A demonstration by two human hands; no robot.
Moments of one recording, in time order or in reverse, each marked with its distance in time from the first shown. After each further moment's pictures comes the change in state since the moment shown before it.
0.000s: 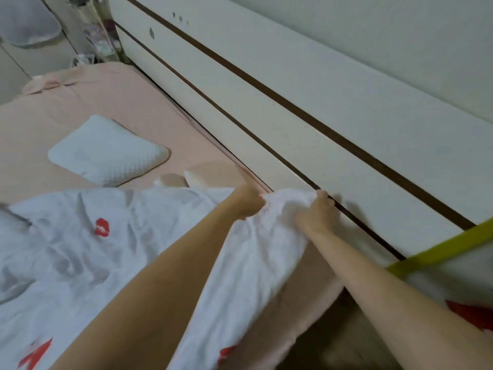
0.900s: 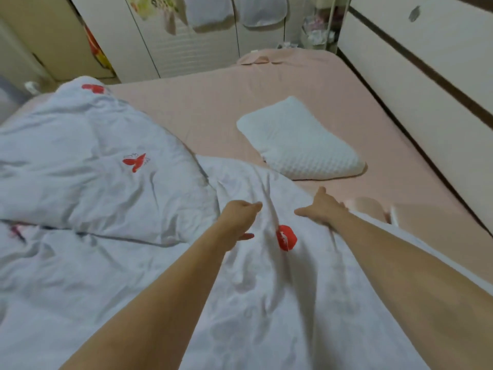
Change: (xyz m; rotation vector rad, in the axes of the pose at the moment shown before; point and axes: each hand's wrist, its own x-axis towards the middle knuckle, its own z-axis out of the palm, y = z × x) left_hand -0.005 -0.431 -0.187 -0.898 0.634 -0.508; right_hand 0.016 -0.335 0.450 -0.489 -0.589 -0.616
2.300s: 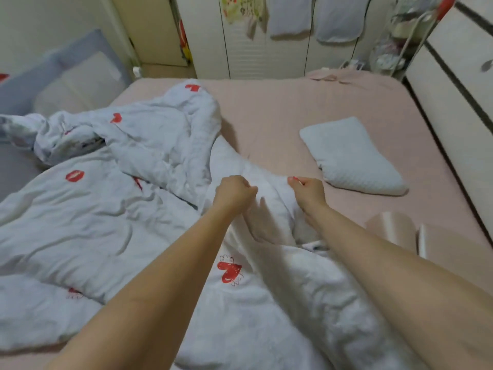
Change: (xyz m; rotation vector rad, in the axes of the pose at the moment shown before) left_hand -0.174 -0.005 -0.176 0.398 0.380 0.149; right_hand -0.236 -0.189 0.011 0.805 0.146 -0.358
